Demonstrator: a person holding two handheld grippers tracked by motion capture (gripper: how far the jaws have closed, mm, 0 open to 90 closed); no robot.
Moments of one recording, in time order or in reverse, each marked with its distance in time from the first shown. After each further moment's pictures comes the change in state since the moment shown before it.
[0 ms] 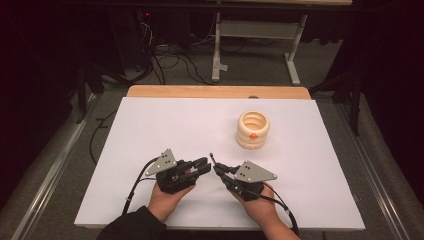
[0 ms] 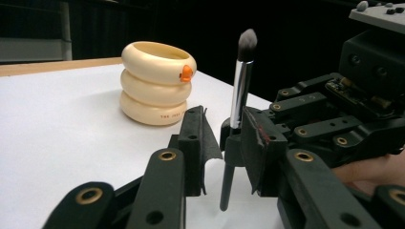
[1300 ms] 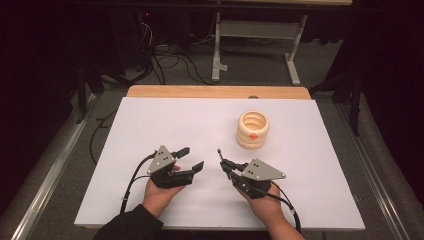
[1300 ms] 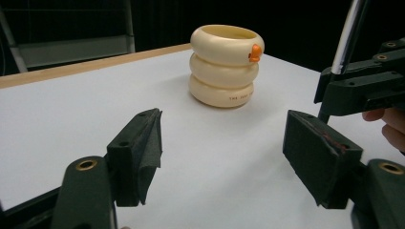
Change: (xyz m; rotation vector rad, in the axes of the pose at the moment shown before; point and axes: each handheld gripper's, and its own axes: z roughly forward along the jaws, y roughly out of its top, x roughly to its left) left arm 0.016 -0.002 -0.007 0.067 0.229 0.090; right arm -0.012 0.001 -0.012 -0.024 -0.042 0.007
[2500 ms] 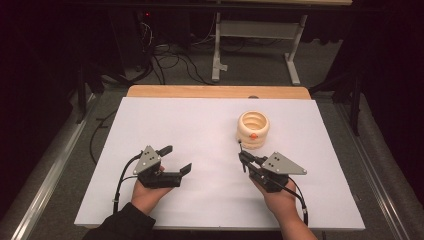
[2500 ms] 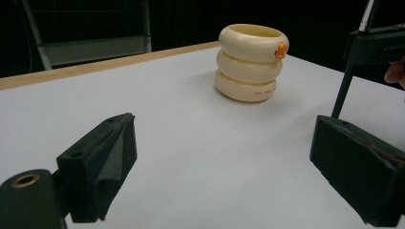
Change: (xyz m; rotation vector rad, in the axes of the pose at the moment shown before) left arm 0.020 -0.006 -0.025 0.001 0.051 -0.012; right arm -0.034 -0.003 -0.027 -0.016 -0.116 0.050
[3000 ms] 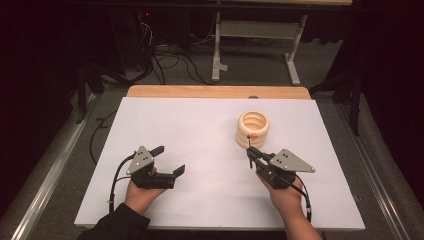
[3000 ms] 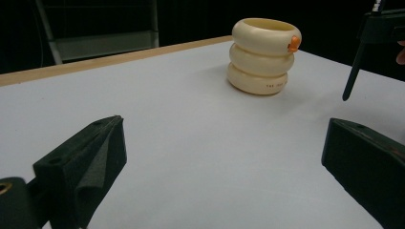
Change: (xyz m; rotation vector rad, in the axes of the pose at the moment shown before) left arm 0.008 -0.002 -0.009 0.018 0.018 0.004; right arm -0.016 0.001 -0.008 -0.015 -0.054 0.018
